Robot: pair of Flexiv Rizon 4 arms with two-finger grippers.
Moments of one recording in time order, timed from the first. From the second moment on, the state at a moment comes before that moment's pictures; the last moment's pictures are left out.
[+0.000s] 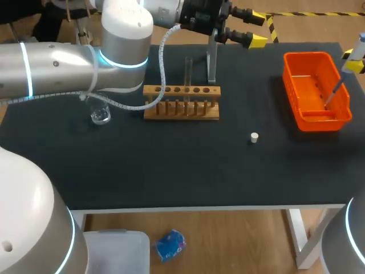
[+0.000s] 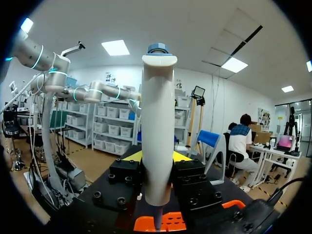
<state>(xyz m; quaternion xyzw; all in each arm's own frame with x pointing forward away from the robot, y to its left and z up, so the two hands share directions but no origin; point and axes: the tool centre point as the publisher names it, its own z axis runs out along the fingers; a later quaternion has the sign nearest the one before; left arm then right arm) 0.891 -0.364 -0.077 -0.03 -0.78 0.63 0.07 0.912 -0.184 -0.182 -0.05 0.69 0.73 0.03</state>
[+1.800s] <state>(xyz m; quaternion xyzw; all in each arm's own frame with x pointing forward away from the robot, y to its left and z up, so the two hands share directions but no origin) 0.930 -0.518 -0.038 0.00 -0.82 0.56 0.10 0.913 -0.188 -0.181 -0.05 0.68 0.73 0.02</state>
